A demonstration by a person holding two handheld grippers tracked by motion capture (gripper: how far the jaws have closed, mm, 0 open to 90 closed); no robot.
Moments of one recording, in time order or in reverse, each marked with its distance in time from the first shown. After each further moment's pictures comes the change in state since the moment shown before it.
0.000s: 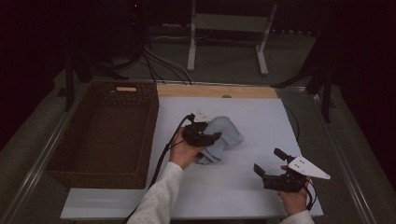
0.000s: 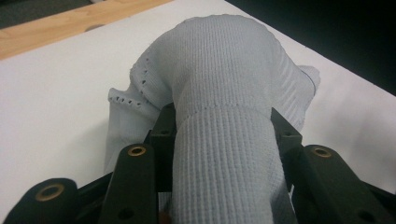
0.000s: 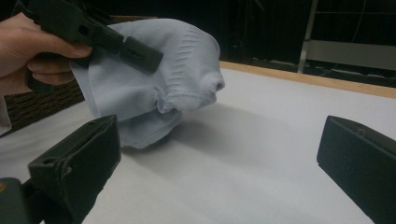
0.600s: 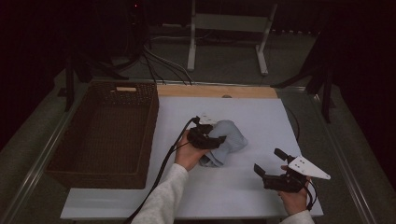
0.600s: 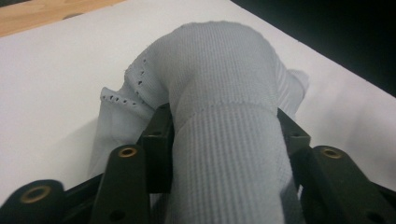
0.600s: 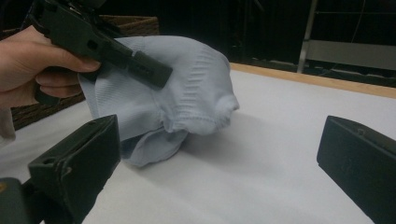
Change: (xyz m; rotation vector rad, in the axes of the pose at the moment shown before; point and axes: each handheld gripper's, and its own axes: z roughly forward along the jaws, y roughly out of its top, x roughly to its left) left arm -0.007 -0.004 0.017 0.013 -0.040 -0.013; right arm 0.000 0.000 0.000 0.000 -0.001 0.000
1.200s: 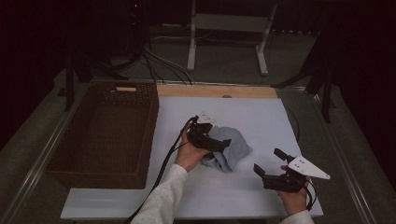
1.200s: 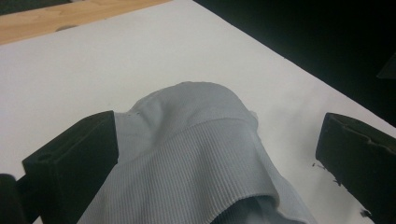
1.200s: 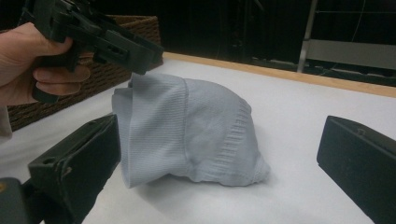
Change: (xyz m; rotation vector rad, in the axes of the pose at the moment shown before) left arm -0.003 0.003 -0.005 -0.054 -0.027 -0.022; right arm 0.000 0.000 0.001 0.001 -0.001 0.001
